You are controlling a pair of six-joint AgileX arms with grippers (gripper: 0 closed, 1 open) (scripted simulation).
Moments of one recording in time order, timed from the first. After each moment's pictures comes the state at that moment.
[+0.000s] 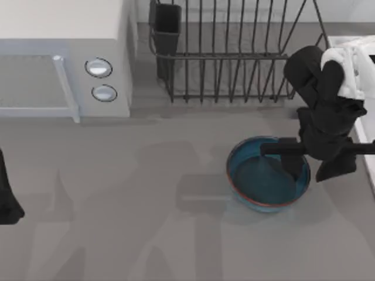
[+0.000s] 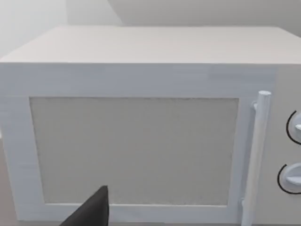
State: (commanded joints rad) left arm 0.00 0.00 0.00 0.00 0.00 0.00; right arm 0.39 2.00 1.30 -0.87 0.00 0.41
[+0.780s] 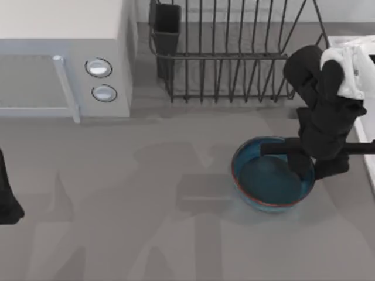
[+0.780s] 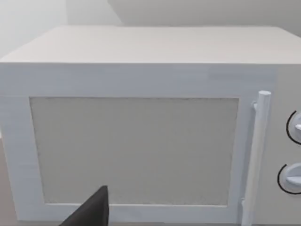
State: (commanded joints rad) left arm 0.00 0.00 0.00 0.00 0.00 0.00; right arm 0.39 2.00 1.31 -0.88 0.00 0.41
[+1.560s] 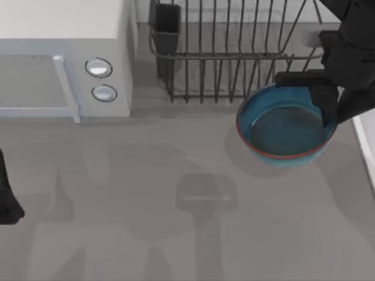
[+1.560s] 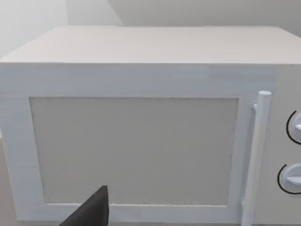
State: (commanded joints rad) left arm 0.00 0.00 0.00 0.00 0.00 0.00; right arm 0.39 1.90 1.77 -1.44 0.00 0.40
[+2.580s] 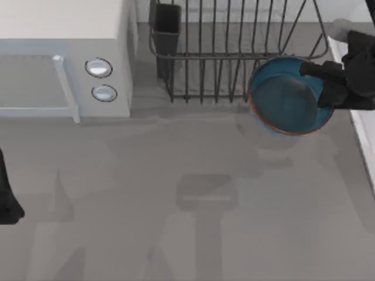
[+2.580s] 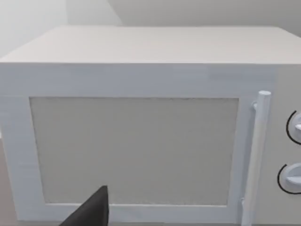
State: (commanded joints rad) left arm 0.00 0.00 0.00 0.00 0.00 0.00; right arm 0.19 1.81 1.38 -0.77 -0.22 0.30
